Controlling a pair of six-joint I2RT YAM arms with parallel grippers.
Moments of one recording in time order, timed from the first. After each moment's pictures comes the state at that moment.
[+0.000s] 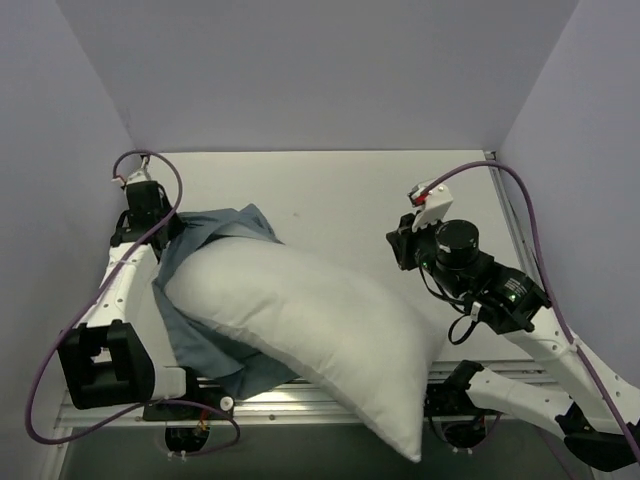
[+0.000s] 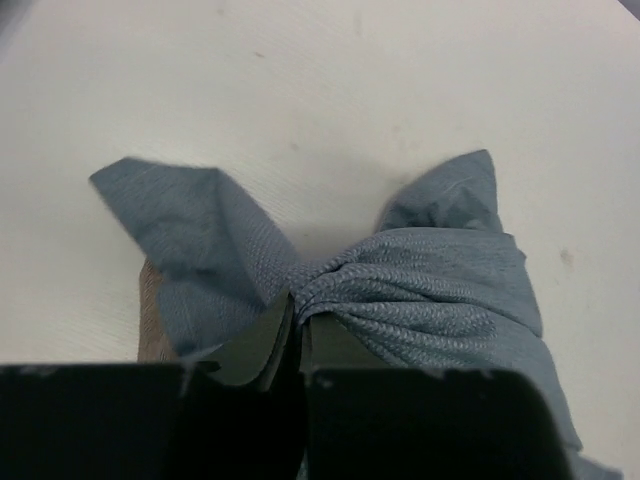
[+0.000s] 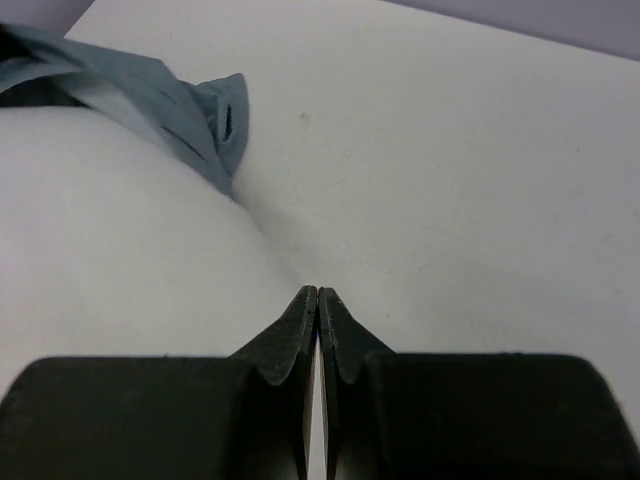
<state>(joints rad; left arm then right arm) 0.05 1.36 1.06 -0.36 -0.11 -0.49 0.78 0.90 1.11 -0.57 0.25 0.21</state>
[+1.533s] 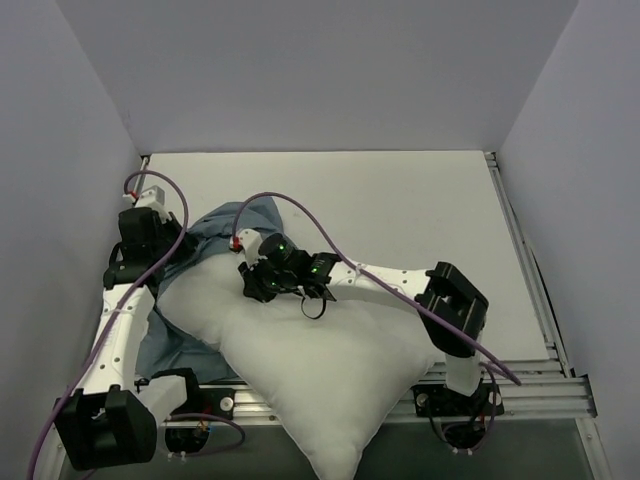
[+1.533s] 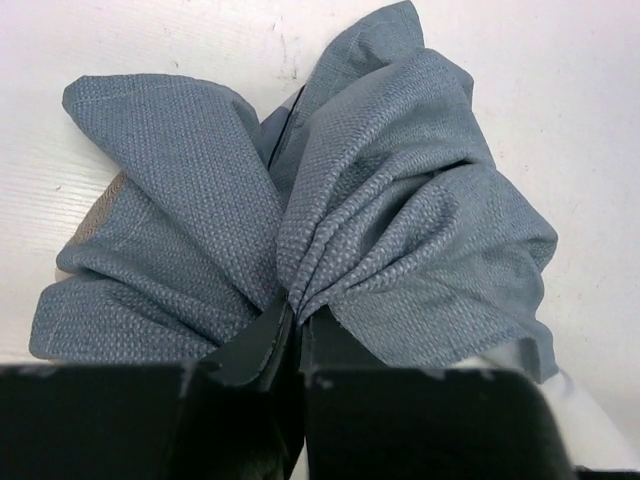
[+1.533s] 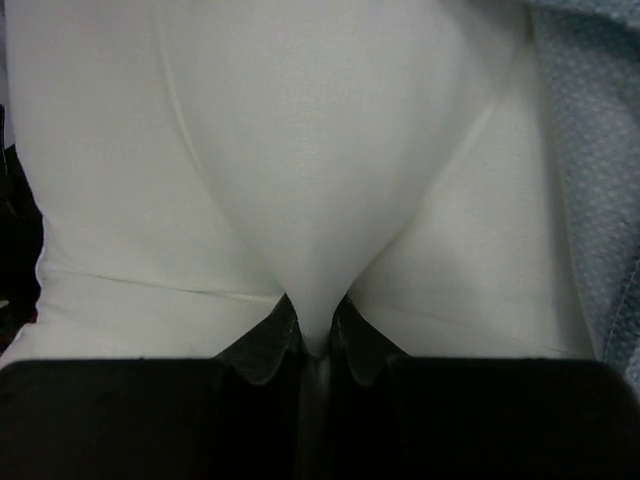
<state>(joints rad) 0.08 1.06 0.88 -0.41 0.16 -0.38 1.07 1.90 1.38 -0.11 -0.17 0.16</state>
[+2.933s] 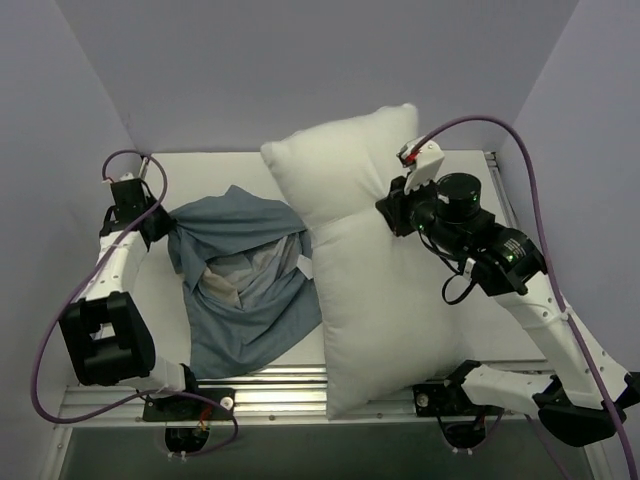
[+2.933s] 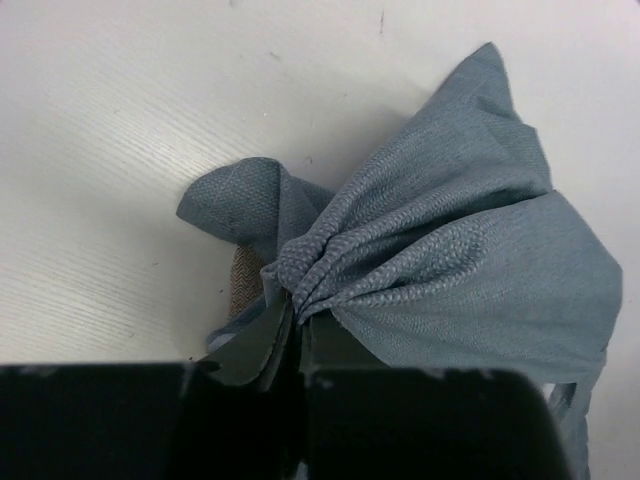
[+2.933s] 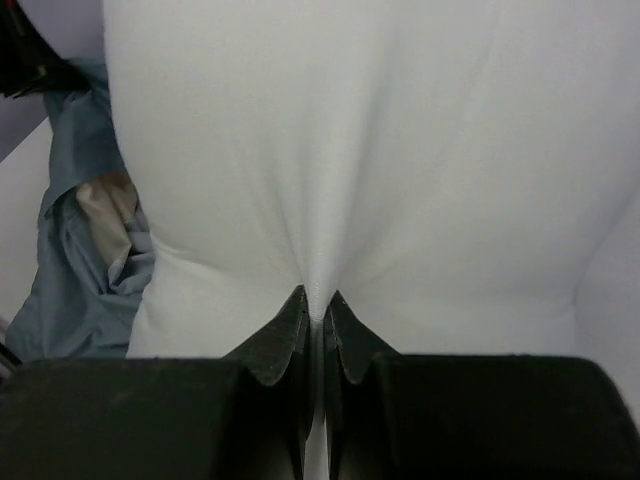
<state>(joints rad) 0.21 1.51 1.11 -0.35 0.03 -0.49 0.66 1.10 1.40 -0.63 0.03 0.10</state>
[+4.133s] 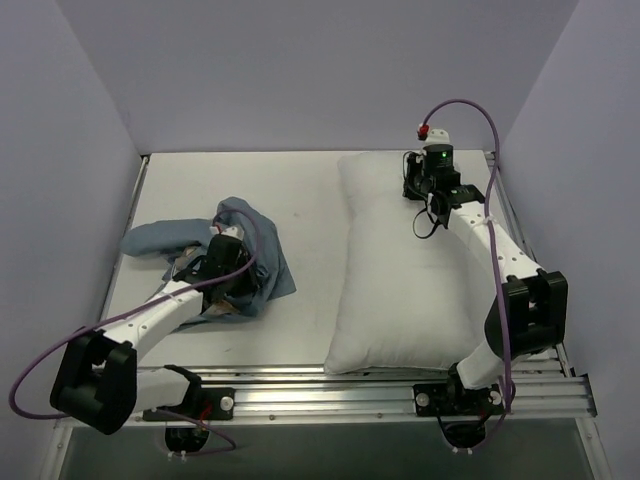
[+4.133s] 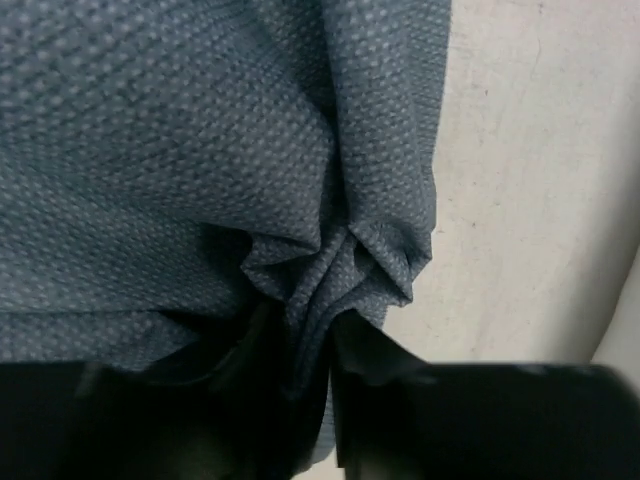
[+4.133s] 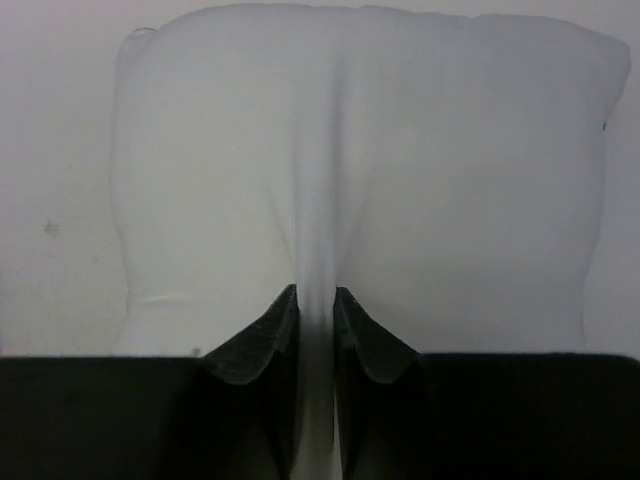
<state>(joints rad) -0.41 1.25 0.68 -0.28 -0.02 -0.60 0.22 1.58 1.32 -0.28 0.11 0.19</state>
